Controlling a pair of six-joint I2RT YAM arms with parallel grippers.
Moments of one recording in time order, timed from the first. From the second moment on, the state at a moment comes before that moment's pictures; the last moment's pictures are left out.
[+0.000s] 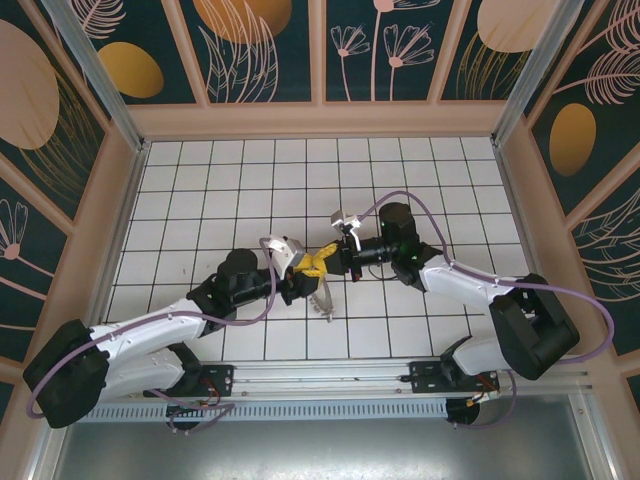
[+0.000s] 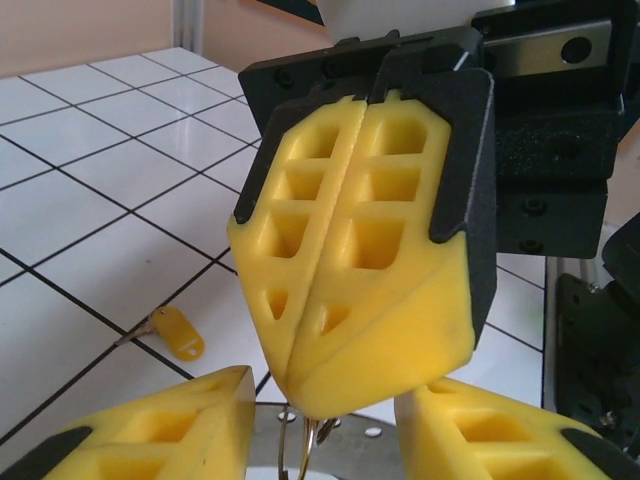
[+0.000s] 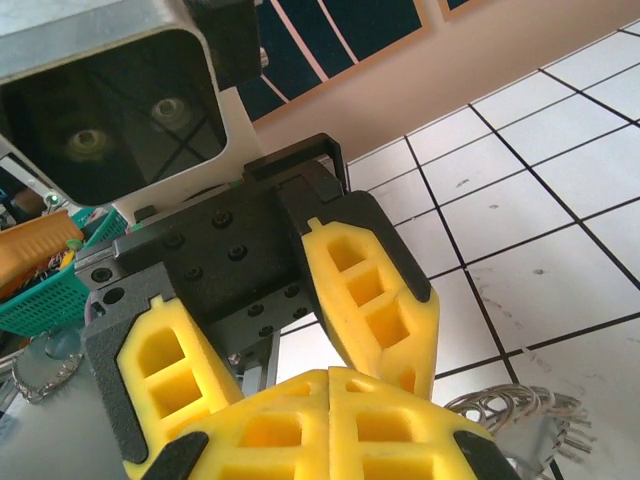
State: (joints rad) left arm -0.83 1.09 0.43 0.43 0.34 -0.19; right arm 0.62 1.37 0.66 0.41 -1.06 0.18
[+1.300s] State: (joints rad) left arm -0.76 1.17 0.56 0.16 -0.12 -0.38; right arm 0.59 1.47 0.90 -0.02 -0.64 0.08
